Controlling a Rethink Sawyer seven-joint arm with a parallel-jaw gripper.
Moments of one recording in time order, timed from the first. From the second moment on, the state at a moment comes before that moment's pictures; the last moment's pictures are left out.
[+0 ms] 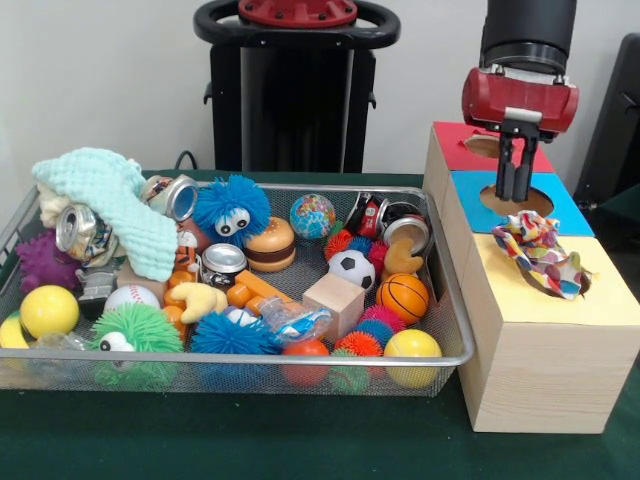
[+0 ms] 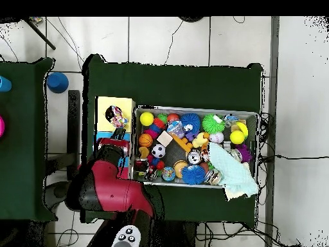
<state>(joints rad) 0.30 -0.67 -0.27 1.91 0.24 -0.30 1.75</state>
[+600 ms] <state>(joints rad) 0.33 -0.65 -0.30 1.89 0.26 -0.43 1.75</state>
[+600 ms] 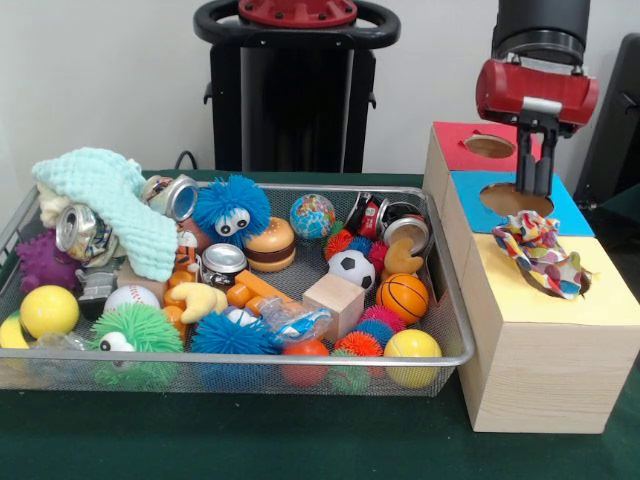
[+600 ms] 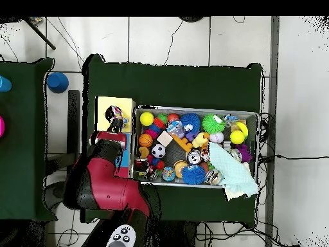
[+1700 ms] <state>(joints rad) 0.25 -0.54 -0.25 1.86 0.28 -0.48 1.75</state>
